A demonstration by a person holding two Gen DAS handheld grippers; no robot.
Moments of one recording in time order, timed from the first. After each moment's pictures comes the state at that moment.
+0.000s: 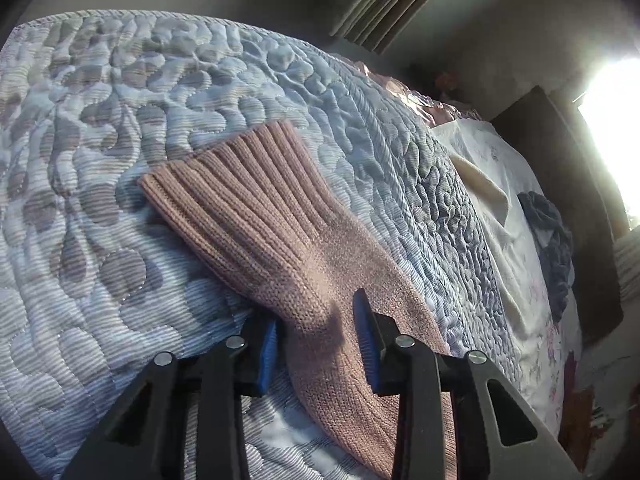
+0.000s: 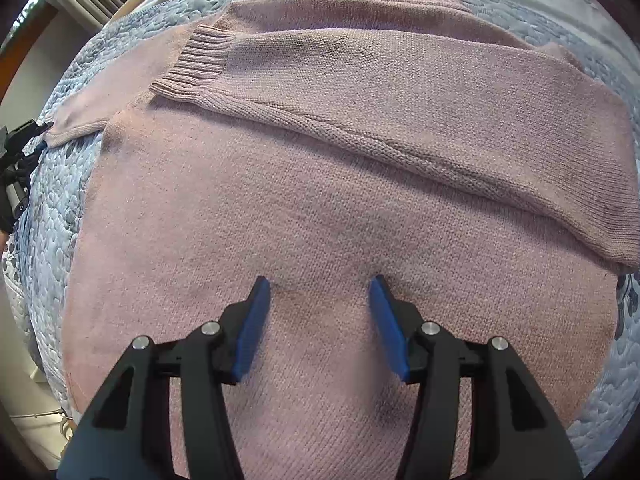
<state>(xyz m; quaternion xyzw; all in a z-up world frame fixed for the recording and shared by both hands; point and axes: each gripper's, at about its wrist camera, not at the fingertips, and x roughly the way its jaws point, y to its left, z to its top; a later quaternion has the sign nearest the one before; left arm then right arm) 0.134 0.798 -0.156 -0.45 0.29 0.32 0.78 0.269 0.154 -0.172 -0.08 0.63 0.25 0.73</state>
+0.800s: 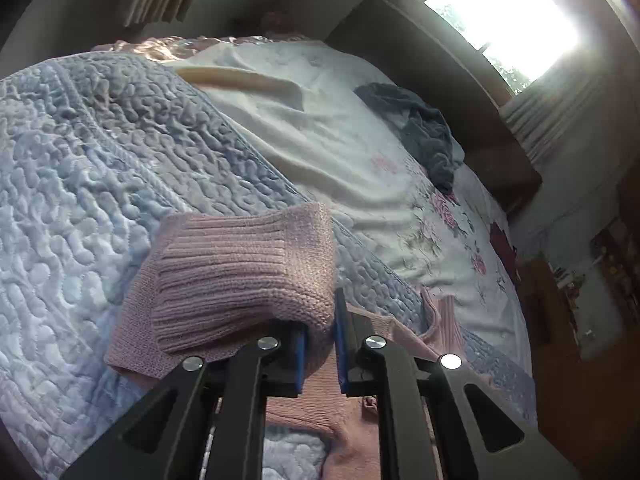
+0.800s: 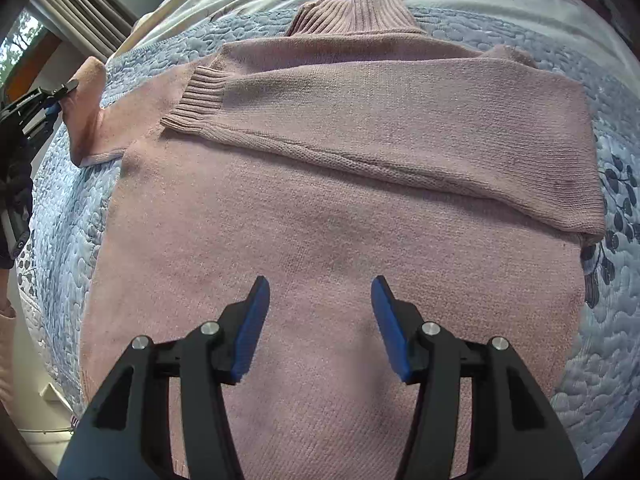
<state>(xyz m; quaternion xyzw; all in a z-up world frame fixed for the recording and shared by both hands) 0.255 0.546 -0.075 -0.34 0.33 0.05 0.88 0.257 0.113 -0.139 -0.04 0.60 0.25 0.76</state>
